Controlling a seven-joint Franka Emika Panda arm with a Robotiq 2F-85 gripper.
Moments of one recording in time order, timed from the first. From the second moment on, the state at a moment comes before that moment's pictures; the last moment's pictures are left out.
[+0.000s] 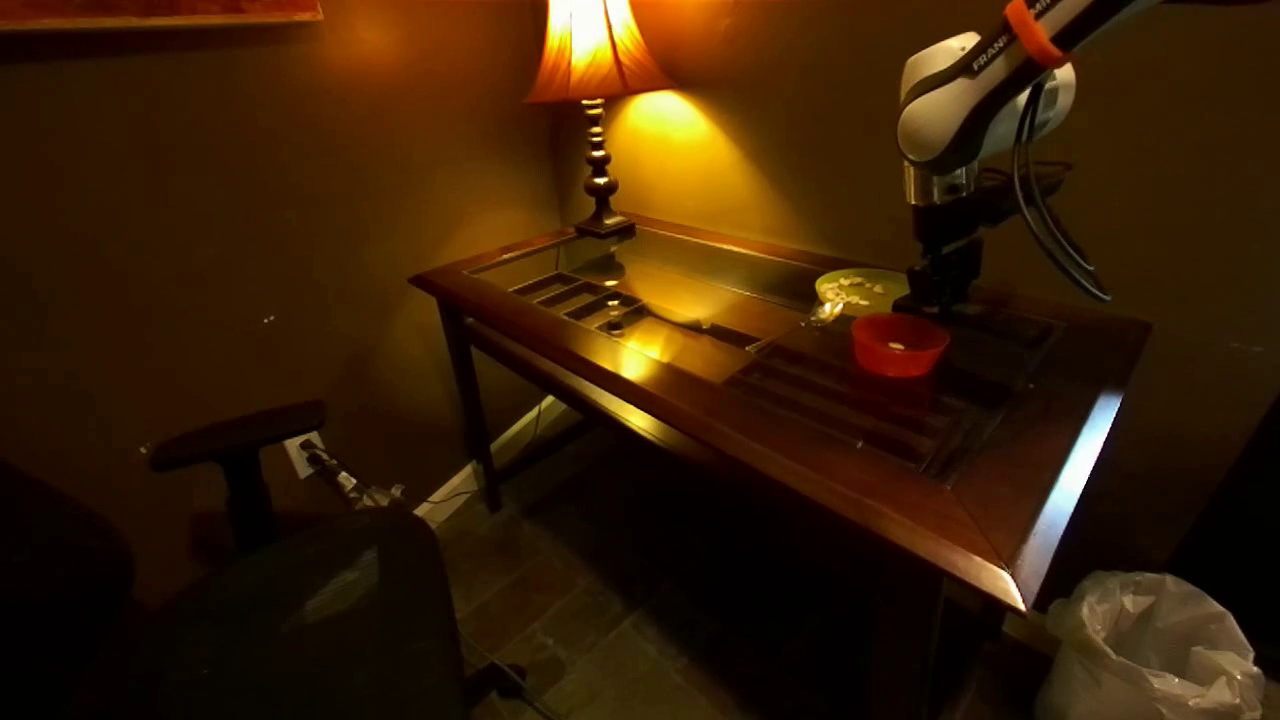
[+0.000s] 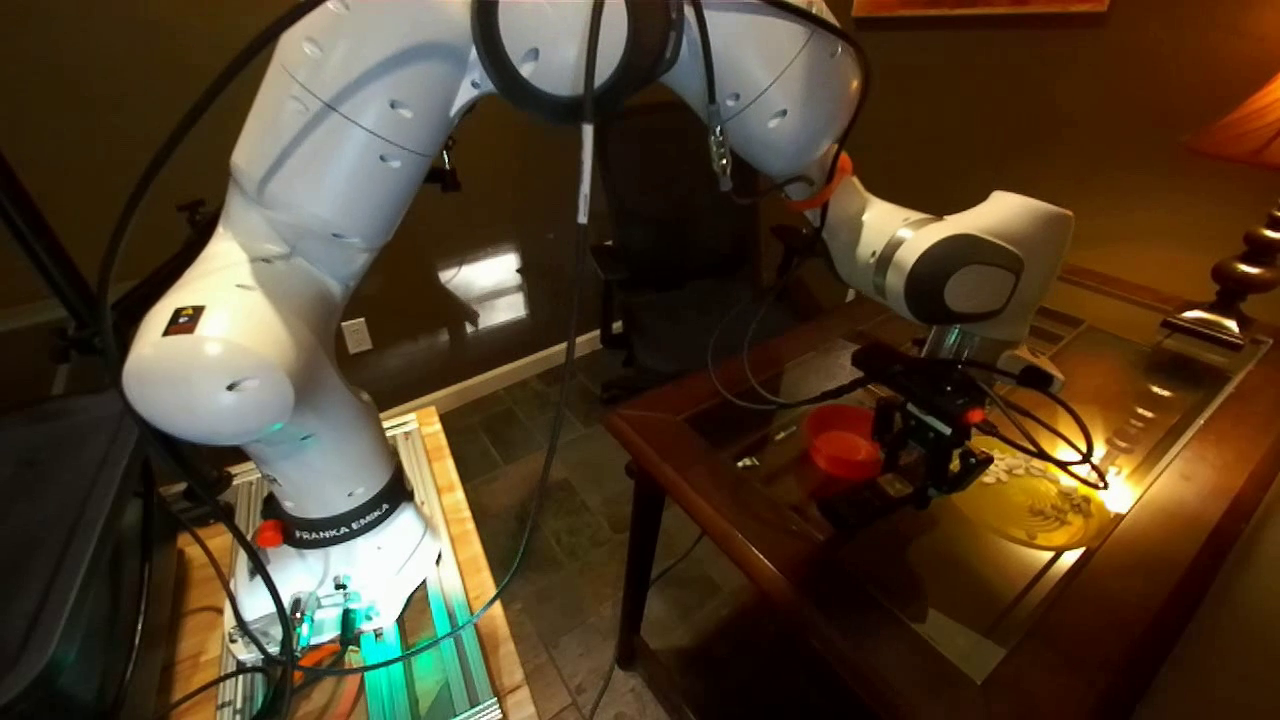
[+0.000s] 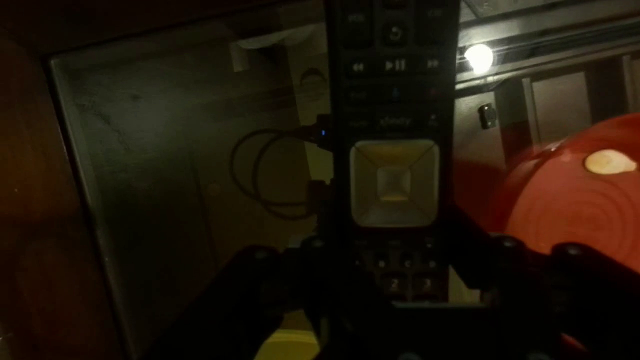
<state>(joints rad) -0.22 0.69 -0.15 -1.63 -0.10 2.15 -0.20</state>
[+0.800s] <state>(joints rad) -0.16 0.73 -0.12 -1.58 -0.18 2.15 -0.23</state>
